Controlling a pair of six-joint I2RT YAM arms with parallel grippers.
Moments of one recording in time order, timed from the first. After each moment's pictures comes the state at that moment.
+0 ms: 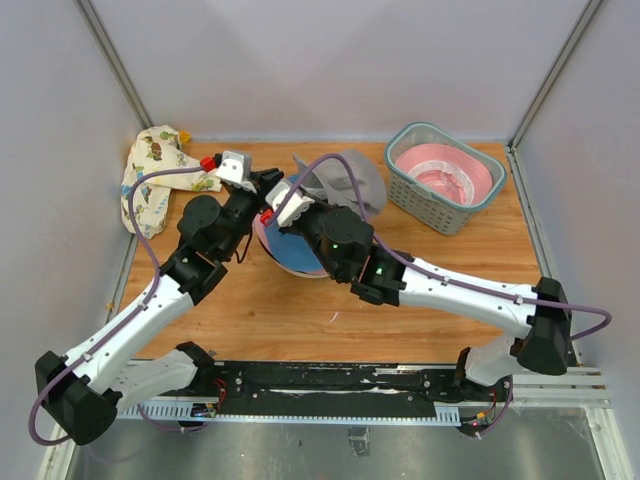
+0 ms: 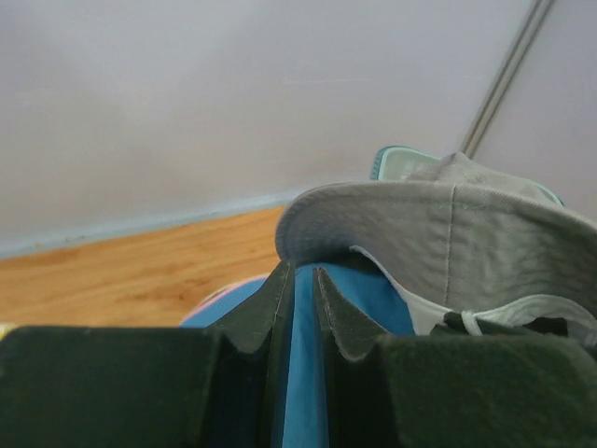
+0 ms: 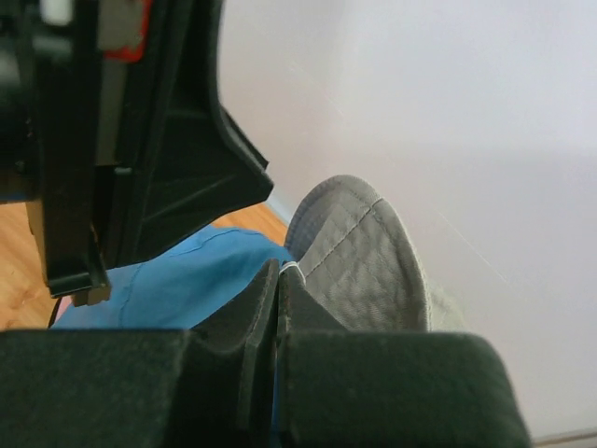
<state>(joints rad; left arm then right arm) -0.61 1.00 0.90 0.28 -0.17 -0.07 1.20 1.45 1.29 0.26 0.63 -0.64</state>
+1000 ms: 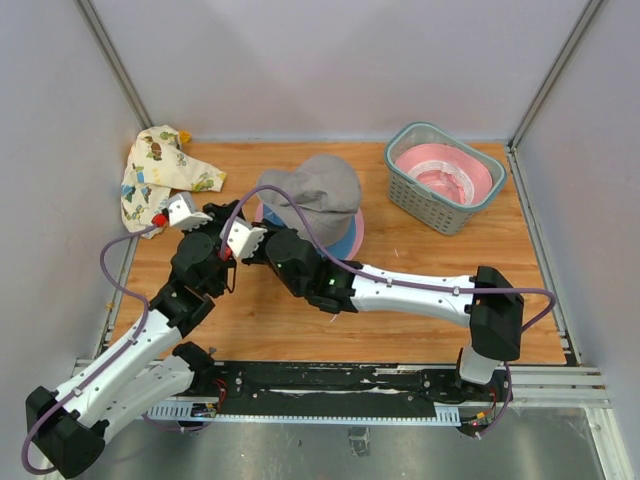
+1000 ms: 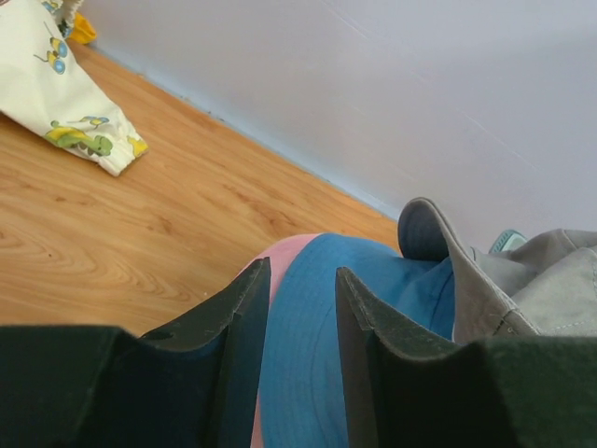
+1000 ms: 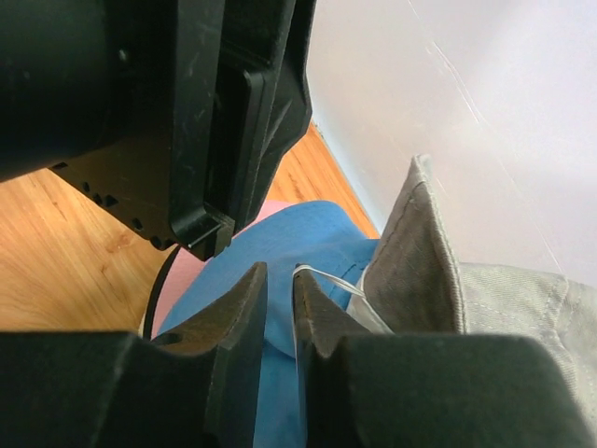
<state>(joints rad) -0.60 0.76 0.60 0.19 -0.72 -0.54 1.27 1.71 1.38 0.17 0.56 -0.62</state>
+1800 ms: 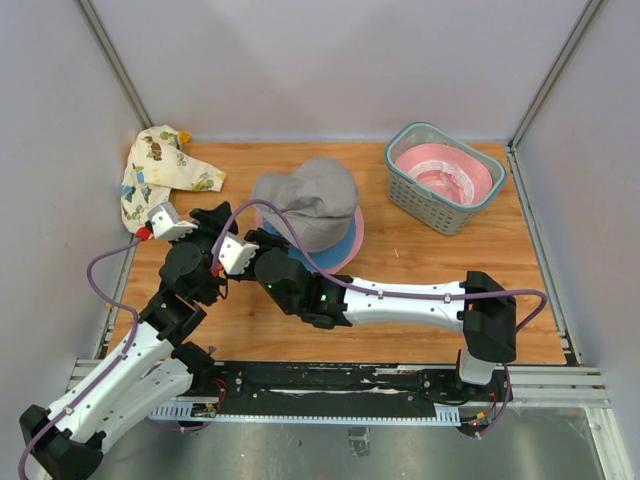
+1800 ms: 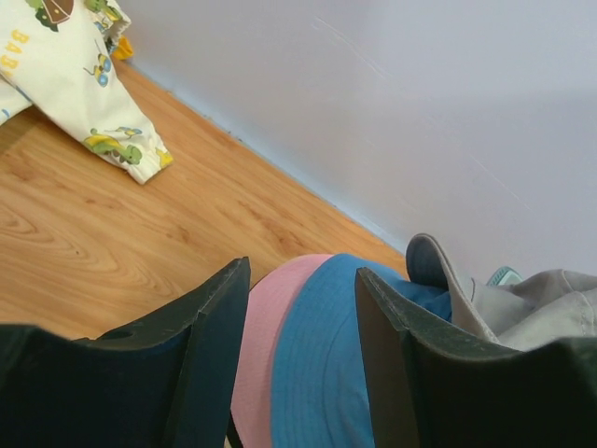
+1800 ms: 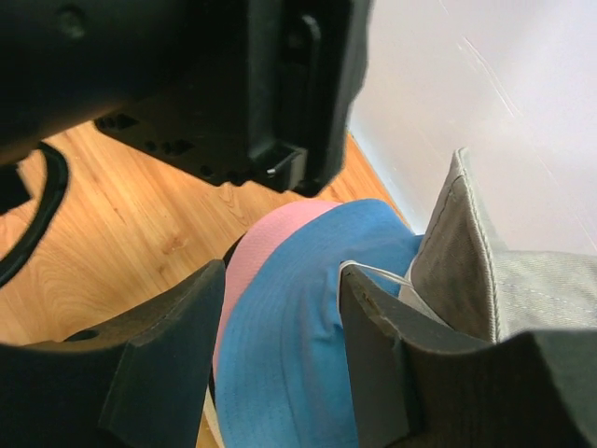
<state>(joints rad) -0.60 0.65 0.58 0.14 -0.81 -0.60 1.35 1.75 1.39 0.18 0.62 -0.53</state>
